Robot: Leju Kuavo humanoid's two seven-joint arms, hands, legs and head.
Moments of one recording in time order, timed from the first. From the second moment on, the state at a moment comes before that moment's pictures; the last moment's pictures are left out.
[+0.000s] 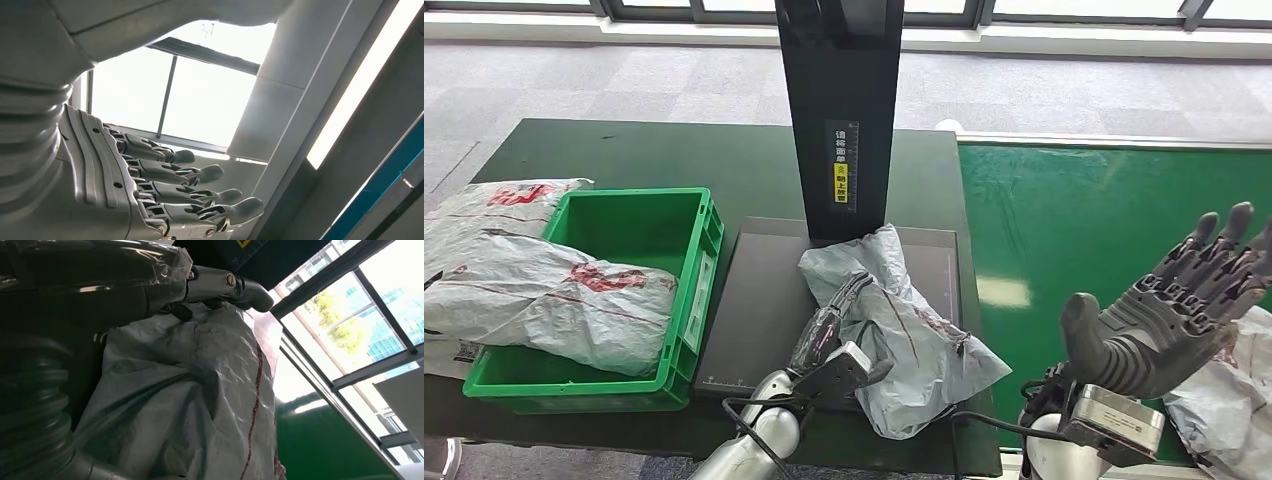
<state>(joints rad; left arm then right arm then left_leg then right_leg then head) -0.29 -0.32 -0.30 -0.82 -0.47 0.28 -0.46 -0.01 0.30 0.08 -1.99 0.63 -0.70 -0.70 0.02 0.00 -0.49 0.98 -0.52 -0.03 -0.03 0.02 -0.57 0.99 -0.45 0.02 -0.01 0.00</state>
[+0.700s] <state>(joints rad) -0.43 -0.35 -0.57 -0.59 -0.74 0.45 -0.13 0.00 0.30 0.07 -1.98 0.62 -0.70 -0.70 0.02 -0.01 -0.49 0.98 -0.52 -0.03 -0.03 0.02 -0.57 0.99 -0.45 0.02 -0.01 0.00</state>
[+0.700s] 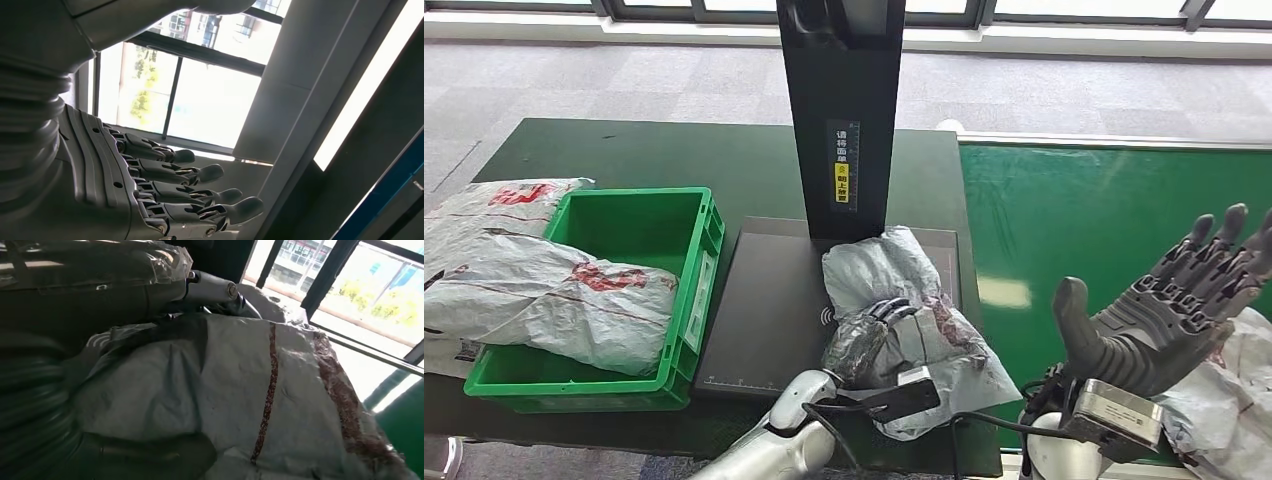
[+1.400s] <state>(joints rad) -0.47 -0.37 -0.65 -0.51 -0.93 0.53 0.05 0.00 0.30 0.05 -1.98 0.62 -0.70 -0.70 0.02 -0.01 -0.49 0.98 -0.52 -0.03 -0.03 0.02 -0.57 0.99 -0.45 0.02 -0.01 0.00</state>
